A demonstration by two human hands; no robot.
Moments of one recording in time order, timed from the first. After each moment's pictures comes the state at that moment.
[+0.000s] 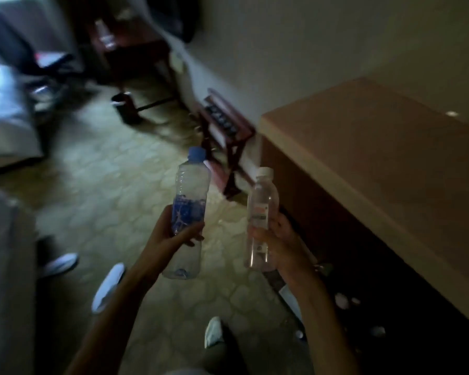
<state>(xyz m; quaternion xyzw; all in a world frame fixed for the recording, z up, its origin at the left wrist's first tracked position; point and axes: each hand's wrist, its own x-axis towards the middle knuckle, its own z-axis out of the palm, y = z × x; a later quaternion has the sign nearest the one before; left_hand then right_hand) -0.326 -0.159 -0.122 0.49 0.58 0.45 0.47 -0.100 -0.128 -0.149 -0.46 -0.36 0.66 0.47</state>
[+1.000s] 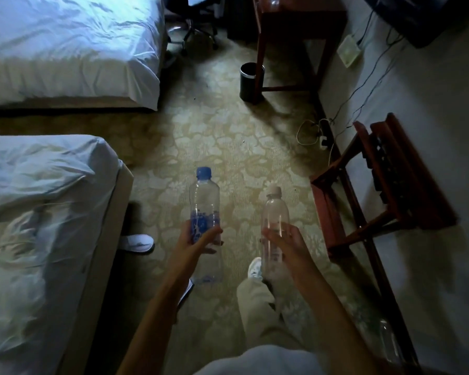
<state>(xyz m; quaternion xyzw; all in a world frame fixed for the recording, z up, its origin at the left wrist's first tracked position) -0.811 0.139 -0.240 0.19 0.67 0.58 0.41 -0.629 0.268 -0.252 -0.49 -0.44 0.72 0.21</state>
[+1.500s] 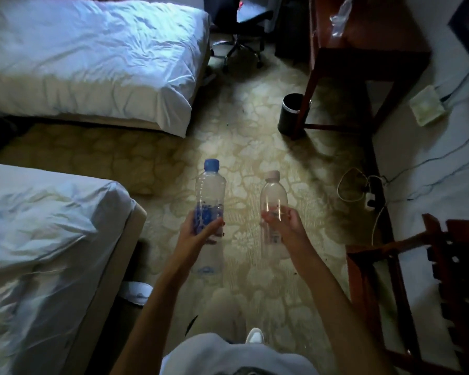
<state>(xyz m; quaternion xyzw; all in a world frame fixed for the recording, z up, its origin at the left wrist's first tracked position) -1.066 0.454 -0.221 0.17 0.70 0.59 0.36 -0.921 0.628 -0.238 -0.43 -0.53 0.71 0.13</state>
